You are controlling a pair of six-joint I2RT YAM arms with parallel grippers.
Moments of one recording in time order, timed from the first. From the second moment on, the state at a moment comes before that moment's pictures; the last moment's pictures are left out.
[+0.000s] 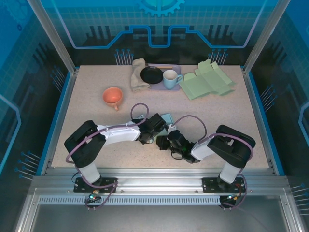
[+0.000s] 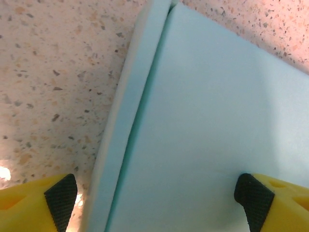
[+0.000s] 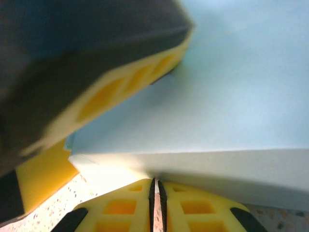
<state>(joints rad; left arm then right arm) -0.84 1.72 0.98 -0.45 -0.28 -1.50 0.91 1.71 0.43 0.70 0.07 0.83</state>
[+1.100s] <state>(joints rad) -0.53 1.69 1.03 -0.37 0.07 -0.56 0.69 1.44 0.52 0.03 -0.14 0.93</state>
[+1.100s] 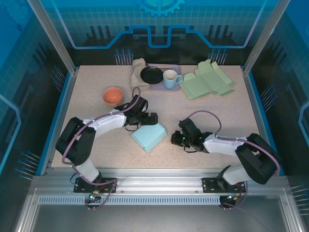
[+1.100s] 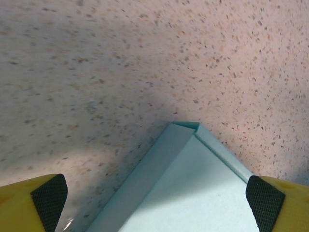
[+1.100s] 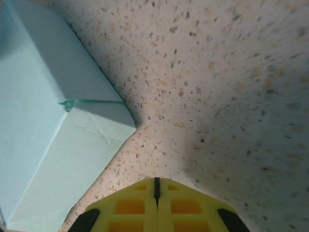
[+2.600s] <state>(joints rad) -0.64 1.78 1.02 -0.23 0.09 -0.65 0.59 1.66 0.59 0.21 -0.33 1.01</state>
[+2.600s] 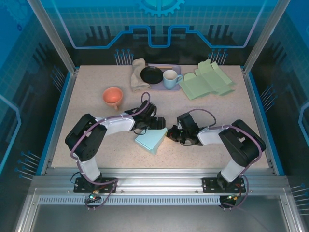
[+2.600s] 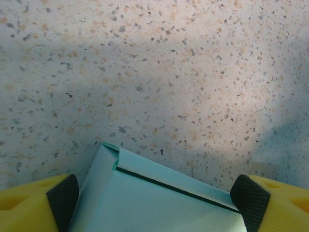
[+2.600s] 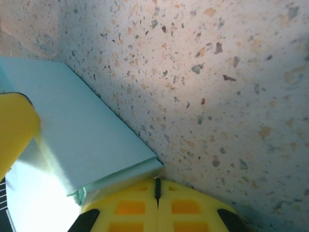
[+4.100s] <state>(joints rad) -0.72 1.21 0.55 -0.31 -0.01 -0.93 0.94 1.31 0.42 -0.05 -0.15 1.03</state>
